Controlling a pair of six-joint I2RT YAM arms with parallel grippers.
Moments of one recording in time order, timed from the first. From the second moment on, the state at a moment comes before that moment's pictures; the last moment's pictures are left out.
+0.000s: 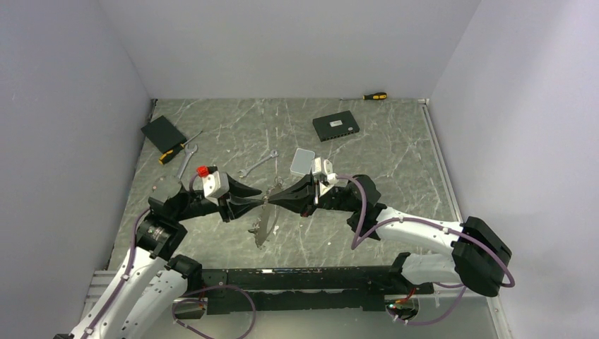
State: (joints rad) left arm -0.42 0.57 0.63 -0.06 0.88 0.02; right arm 0.93 1.21 0.59 0.98 -0.63 0.24
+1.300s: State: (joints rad) left arm -0.41 0.60 0.63 0.01 0.92 -0.03; right arm 0.95 1.21 0.59 0.92 -0.61 0.20
